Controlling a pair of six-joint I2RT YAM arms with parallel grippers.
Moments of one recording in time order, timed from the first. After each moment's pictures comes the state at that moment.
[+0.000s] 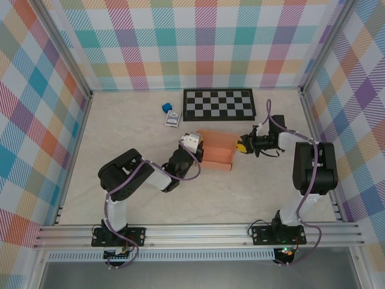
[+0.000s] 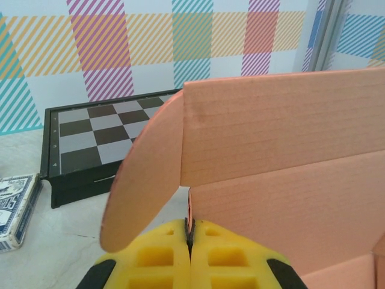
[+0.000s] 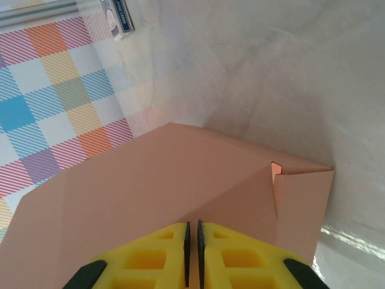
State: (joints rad) left arm -0.82 1.94 0.71 1.15 -0.38 -0.05; right arm 0.01 1.76 0.97 -0.37 -1.04 0.68
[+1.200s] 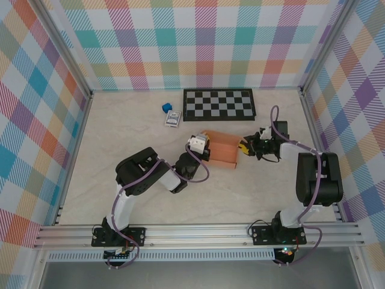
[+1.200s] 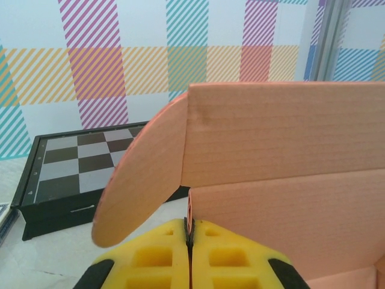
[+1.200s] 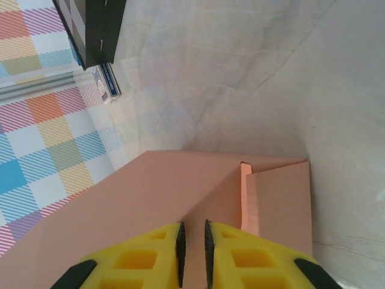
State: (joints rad) left arm -0.88 2.12 0.80 1.37 -0.45 0.00; right arm 0.01 1.63 0.80 -0.11 -0.83 0.91
